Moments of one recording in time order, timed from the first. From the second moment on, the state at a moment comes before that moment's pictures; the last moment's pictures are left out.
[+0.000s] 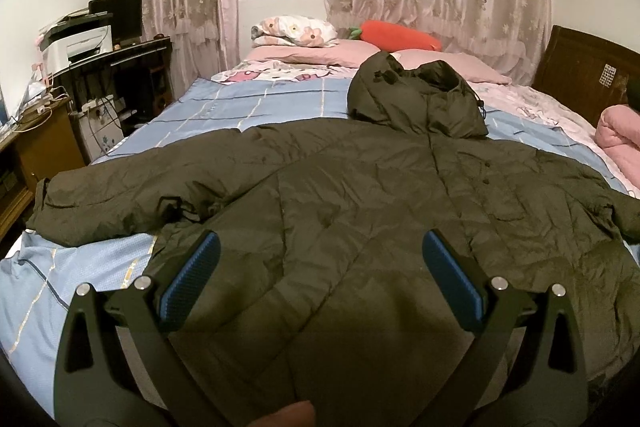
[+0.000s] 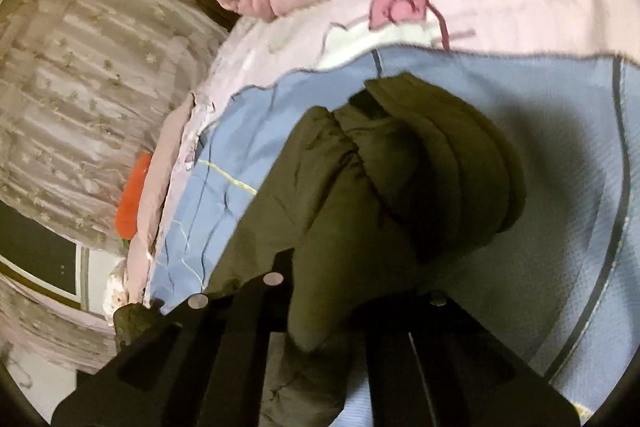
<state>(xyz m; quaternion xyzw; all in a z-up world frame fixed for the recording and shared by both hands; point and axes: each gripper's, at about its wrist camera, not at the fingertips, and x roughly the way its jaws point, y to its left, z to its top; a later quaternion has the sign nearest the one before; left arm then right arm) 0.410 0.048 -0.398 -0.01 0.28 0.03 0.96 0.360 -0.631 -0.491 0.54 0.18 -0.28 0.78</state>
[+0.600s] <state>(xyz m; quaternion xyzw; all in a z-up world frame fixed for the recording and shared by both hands) 0.406 0.068 -0.390 -0.03 0.28 0.04 0.96 0.392 -0.545 -0.349 0.26 0.20 -0.37 0.87</state>
